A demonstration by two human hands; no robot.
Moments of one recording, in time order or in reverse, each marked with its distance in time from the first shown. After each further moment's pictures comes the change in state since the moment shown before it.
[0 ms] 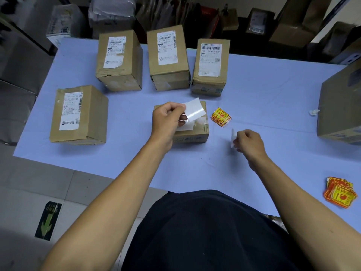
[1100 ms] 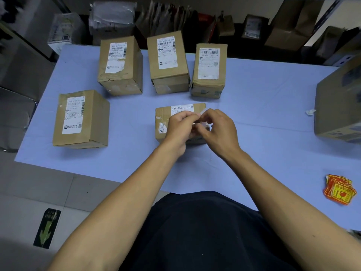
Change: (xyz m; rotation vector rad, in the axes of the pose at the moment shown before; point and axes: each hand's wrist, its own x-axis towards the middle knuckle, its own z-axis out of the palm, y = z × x) left_hand -0.010 -0.010 0.020 -0.066 -0.166 -0.150; right_hand -0.047 -0.062 0.054 -0.349 0.040 -0.795
